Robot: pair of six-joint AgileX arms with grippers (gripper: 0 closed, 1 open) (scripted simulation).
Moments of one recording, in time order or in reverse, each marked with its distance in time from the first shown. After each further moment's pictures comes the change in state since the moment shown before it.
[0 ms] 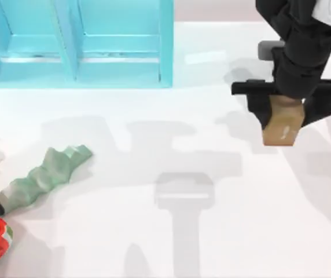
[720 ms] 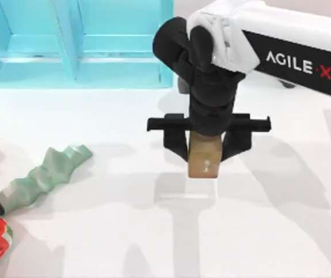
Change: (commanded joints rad) left arm 0.000 0.000 0.000 0.000 0.000 0.000; right arm 0.290 0.121 0.083 0.031 -0.005 0.284
